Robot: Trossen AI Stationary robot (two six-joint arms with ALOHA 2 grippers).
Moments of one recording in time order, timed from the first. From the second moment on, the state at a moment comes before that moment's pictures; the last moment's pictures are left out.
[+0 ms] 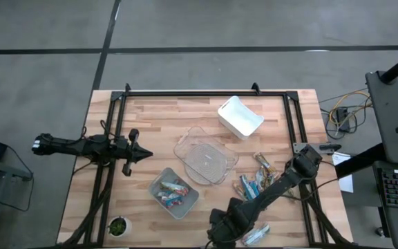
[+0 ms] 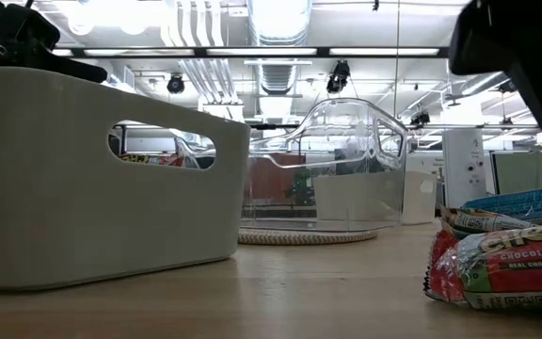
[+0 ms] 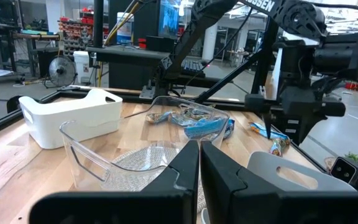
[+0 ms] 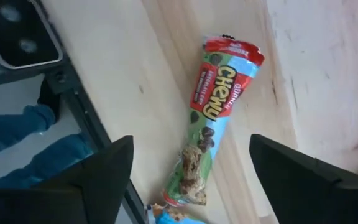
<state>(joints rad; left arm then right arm) -0.14 0.07 0.01 0.03 -0.07 -0.11 0.64 2.23 1.89 -1.08 -0.08 1.04</state>
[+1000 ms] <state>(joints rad) -0.14 0.07 0.01 0.03 -0.07 -0.11 0.64 2.23 1.75 -0.98 -0.08 1.11</state>
